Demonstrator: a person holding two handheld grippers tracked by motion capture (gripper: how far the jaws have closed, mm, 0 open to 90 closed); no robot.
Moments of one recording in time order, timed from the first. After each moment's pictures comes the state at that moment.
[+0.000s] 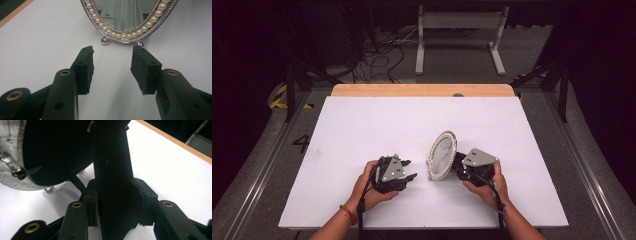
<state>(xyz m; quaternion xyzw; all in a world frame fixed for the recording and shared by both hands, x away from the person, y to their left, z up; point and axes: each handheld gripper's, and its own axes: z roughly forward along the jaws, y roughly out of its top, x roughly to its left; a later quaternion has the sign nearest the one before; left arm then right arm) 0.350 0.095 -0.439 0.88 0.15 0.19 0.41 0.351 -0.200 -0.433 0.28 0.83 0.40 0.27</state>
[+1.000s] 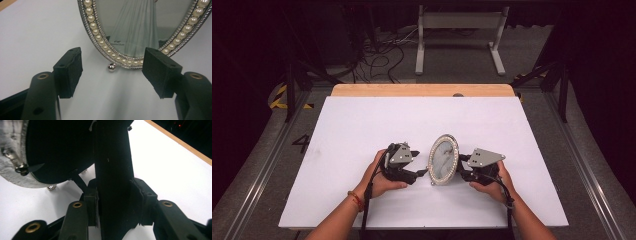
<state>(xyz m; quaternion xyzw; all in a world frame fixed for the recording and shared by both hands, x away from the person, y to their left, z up) 0.381 0.073 -0.430 0.88 0.15 0.12 0.43 0.360 -0.218 -0.433 0.19 0.85 0.43 0.23</state>
